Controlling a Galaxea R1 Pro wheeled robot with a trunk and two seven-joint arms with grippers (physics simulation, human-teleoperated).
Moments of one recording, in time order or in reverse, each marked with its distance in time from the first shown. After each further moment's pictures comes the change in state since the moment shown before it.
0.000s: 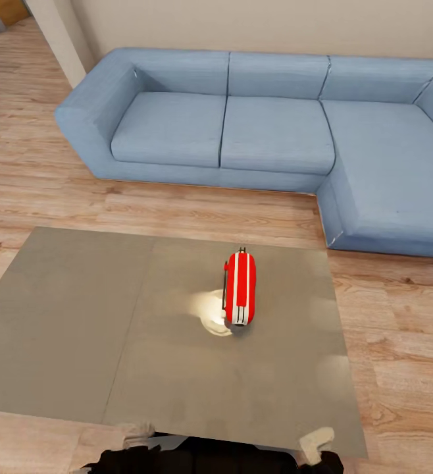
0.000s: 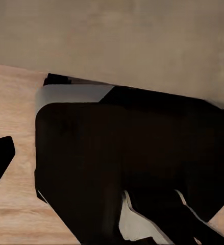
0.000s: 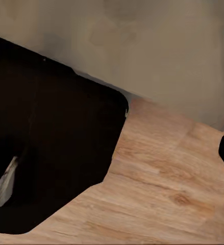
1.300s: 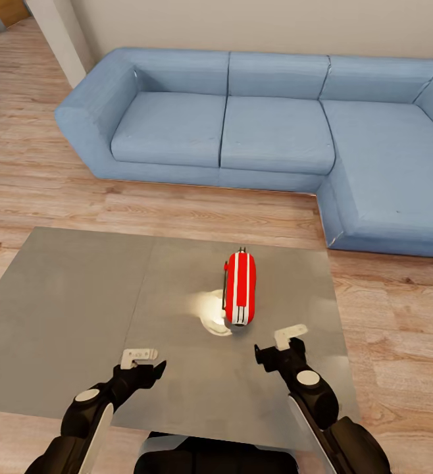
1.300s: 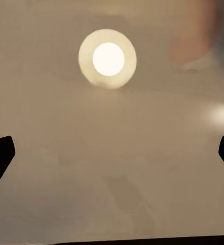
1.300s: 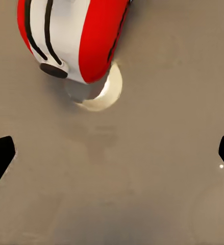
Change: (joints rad) left arm -0.255 0.031 0.000 -0.023 -0.040 -0.093 -0.090; right arm -0.335 0.112 0.026 -0.135 0.007 -0.026 -0.099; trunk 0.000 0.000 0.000
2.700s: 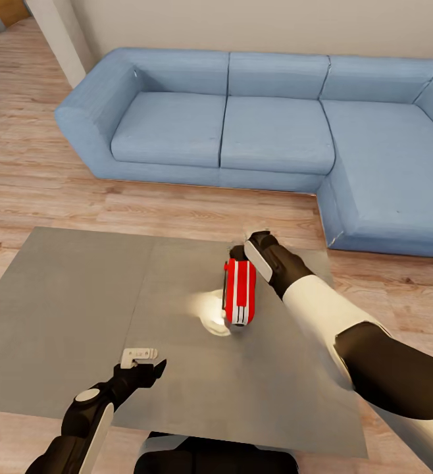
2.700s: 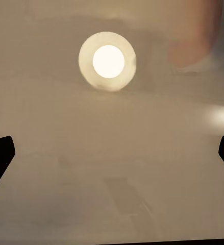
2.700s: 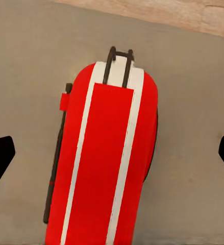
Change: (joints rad) left arm -0.002 -0.001 0.000 0.002 -0.002 -0.011 0.000; right arm -1.005 0.242 -0.010 1.045 -0.322 0.009 -0.080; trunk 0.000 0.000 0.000
